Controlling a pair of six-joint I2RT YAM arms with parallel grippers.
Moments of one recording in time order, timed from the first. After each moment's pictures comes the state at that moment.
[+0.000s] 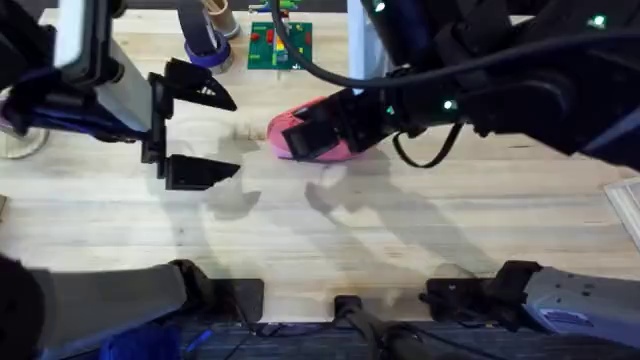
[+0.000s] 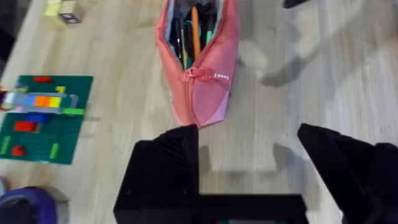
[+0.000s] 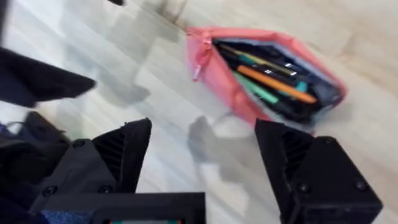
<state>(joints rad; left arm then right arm) 0.41 1.48 1.09 -1.42 0.92 2.06 0.81 1.36 1.22 -0.77 -0.03 0.29</state>
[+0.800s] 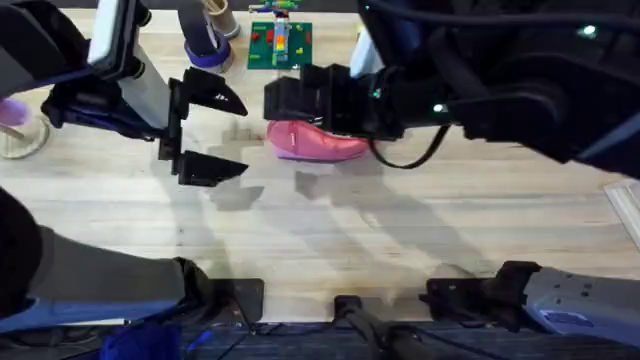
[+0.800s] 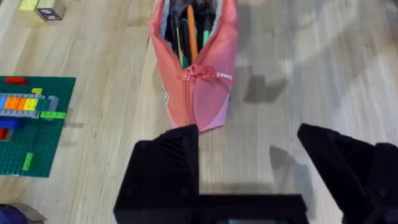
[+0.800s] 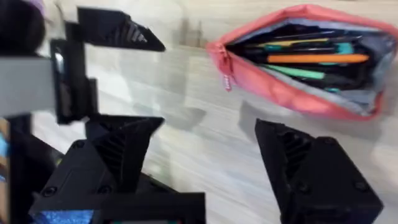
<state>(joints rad) 0.37 1.62 1.09 -1.37 0.95 2.06 0.85 1.36 1.22 -0.69 -0.03 0.82</state>
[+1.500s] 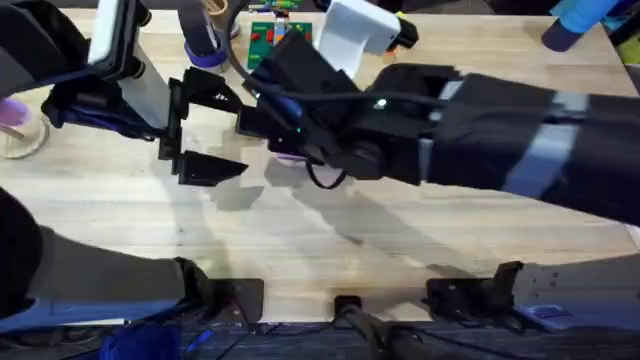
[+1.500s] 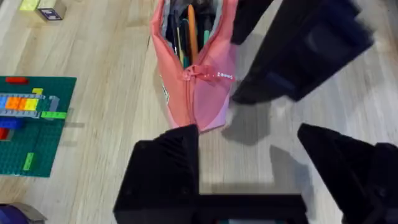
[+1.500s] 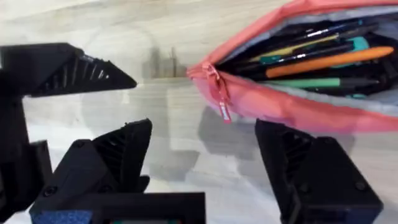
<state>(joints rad) 0.37 1.62 1.09 -1.36 0.95 2.06 1.01 1.63 1.22 -0.52 0.30 1.06</state>
